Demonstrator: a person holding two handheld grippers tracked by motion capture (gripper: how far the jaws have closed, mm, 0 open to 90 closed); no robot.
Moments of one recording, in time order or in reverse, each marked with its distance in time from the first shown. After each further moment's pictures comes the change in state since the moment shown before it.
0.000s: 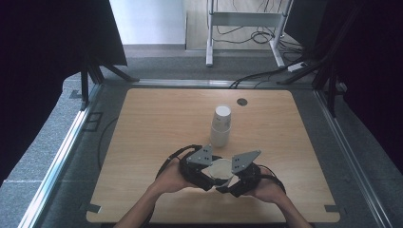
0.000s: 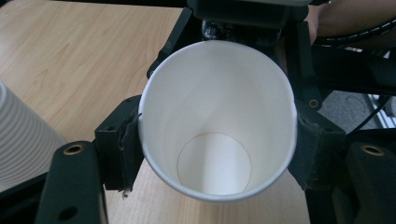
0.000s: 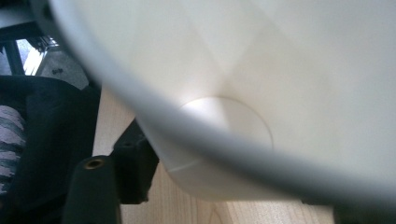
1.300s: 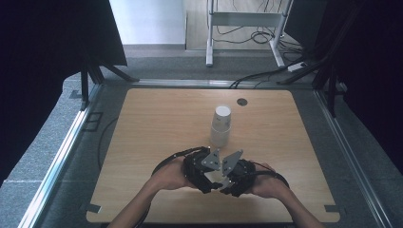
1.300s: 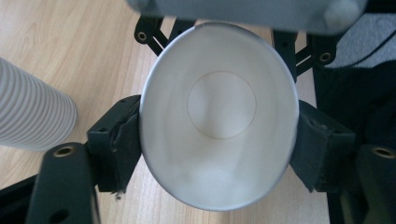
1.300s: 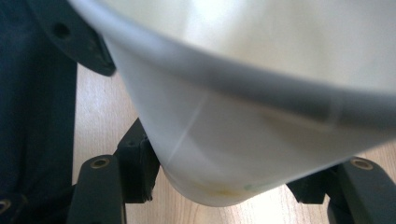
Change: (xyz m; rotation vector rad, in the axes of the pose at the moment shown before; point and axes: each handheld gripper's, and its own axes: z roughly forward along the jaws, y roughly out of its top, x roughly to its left) left arm -0.003 0.013 0.008 0.269 0.016 0.085; right arm 0.000 0.020 0.008 0.336 -0.014 -0.085
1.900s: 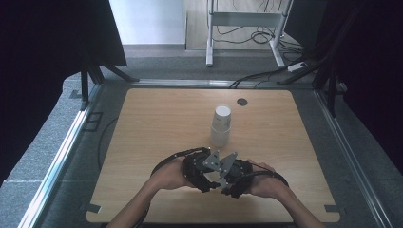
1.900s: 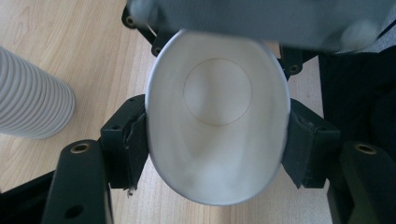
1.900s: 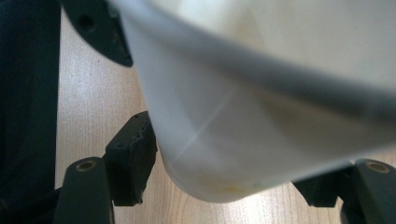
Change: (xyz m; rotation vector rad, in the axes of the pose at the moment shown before) left arm 0.001 0.000 0.004 0.080 -0.004 0.026; right arm 0.001 0.006 0.007 0.083 -0.024 -0.059
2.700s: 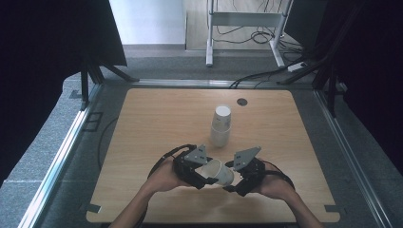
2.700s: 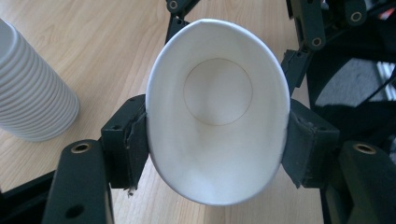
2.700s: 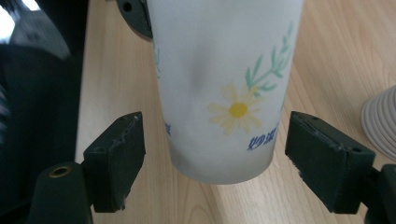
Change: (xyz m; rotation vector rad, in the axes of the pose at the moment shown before) left arm 0.007 -0.031 -0.006 -0.211 -0.014 -0.139; right arm -0.002 -0.026 -0.024 -0.268 -0.022 0.124
